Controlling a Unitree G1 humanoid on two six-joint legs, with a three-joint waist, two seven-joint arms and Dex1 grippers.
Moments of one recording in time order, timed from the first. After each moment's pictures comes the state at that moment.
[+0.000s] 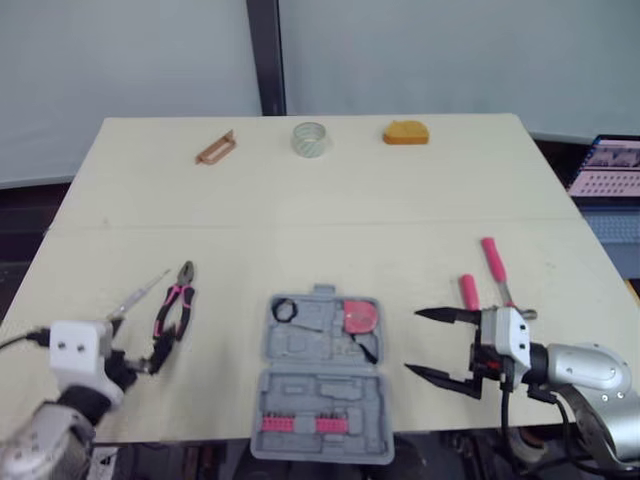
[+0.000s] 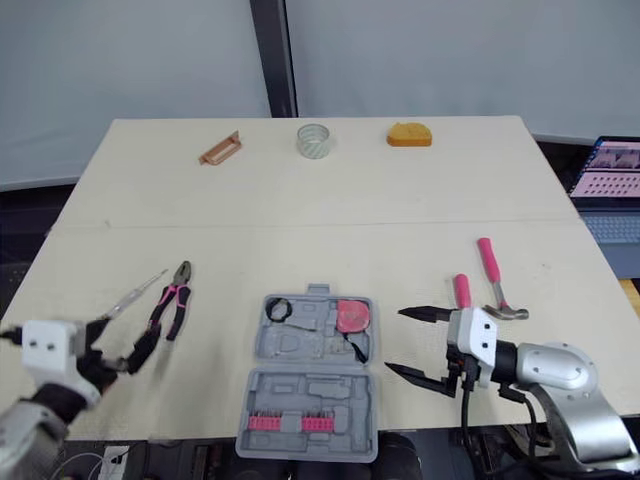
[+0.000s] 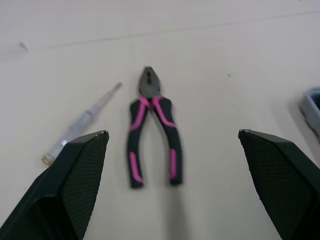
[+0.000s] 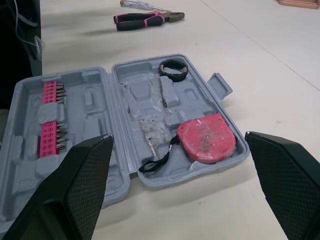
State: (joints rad) left arm 0.39 0.49 0.55 -0.66 -0.49 0.62 -0.21; right arm 0.12 -0.74 -0.11 -0.35 0.43 0.08 1.11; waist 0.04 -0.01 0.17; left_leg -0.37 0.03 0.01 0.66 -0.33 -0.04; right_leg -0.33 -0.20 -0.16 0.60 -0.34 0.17
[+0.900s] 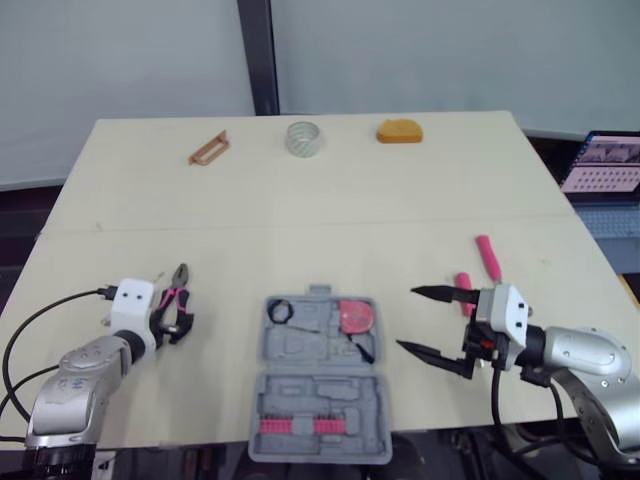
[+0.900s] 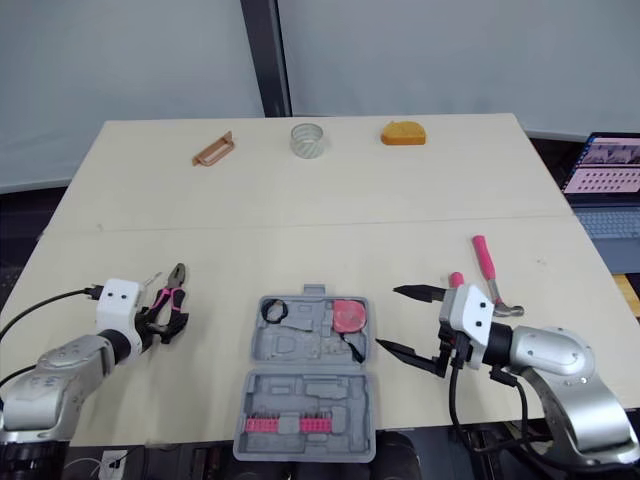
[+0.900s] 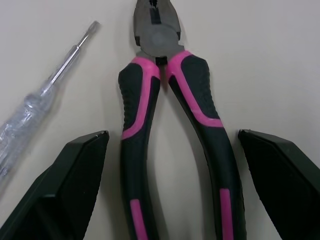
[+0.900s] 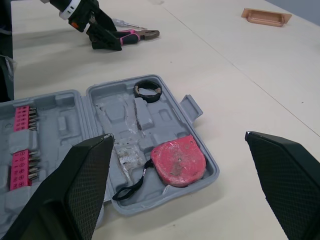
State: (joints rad) left arm 0.00 0.59 0.26 -0.18 -0.29 0.79 -0.22; right arm 0.07 -0.74 -0.12 -0.45 0.45 0.20 1.00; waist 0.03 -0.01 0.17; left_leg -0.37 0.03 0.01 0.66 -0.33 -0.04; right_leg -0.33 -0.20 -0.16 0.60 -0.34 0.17
